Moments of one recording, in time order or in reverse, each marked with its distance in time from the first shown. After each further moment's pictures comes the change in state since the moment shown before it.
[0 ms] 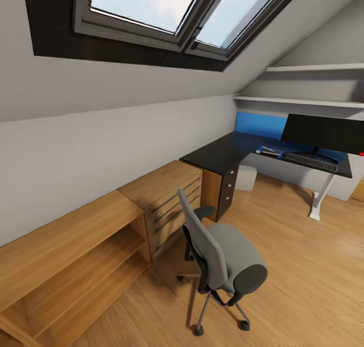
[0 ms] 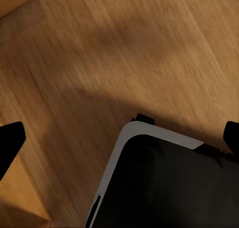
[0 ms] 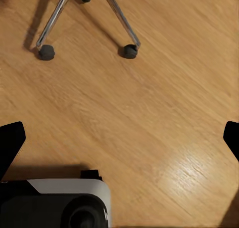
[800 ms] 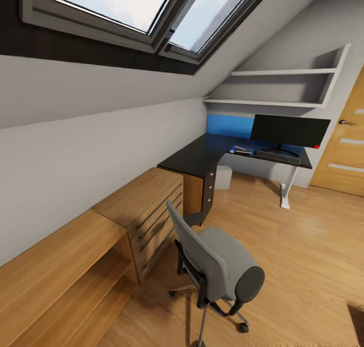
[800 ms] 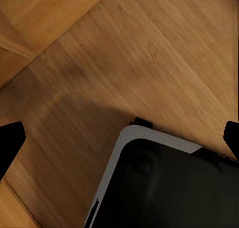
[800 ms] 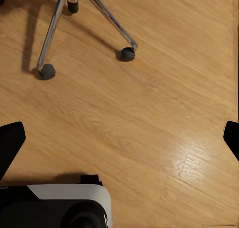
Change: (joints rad) left arm 0.001 0.000 0.000 0.000 0.000 0.002 0.000; right arm 0.000 0.000 0.000 0.000 0.000 0.000 0.000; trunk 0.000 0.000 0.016
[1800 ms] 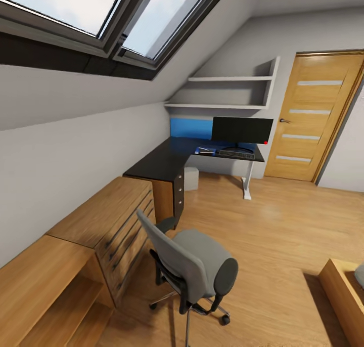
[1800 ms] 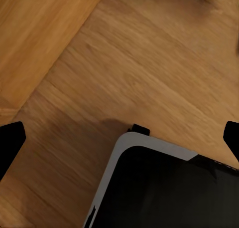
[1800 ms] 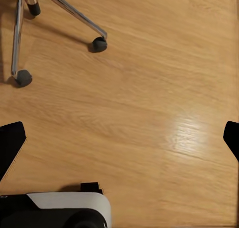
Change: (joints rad) left arm 0.000 0.000 0.000 0.000 0.000 -0.001 0.000; right arm 0.000 0.000 0.000 0.000 0.000 -0.001 0.000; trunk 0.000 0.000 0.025
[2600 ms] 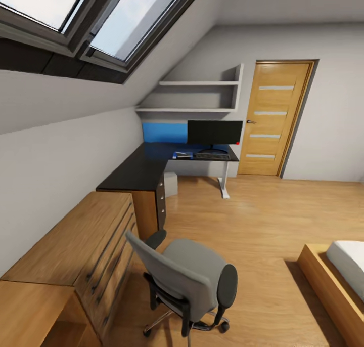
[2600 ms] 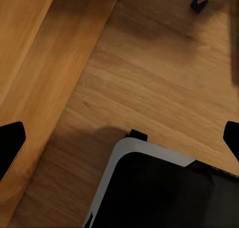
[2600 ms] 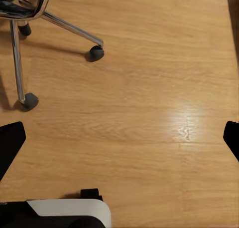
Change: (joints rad) left arm 0.000 0.000 0.000 0.000 0.000 0.000 0.000; right arm 0.000 0.000 0.000 0.000 0.000 0.000 0.000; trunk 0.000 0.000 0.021
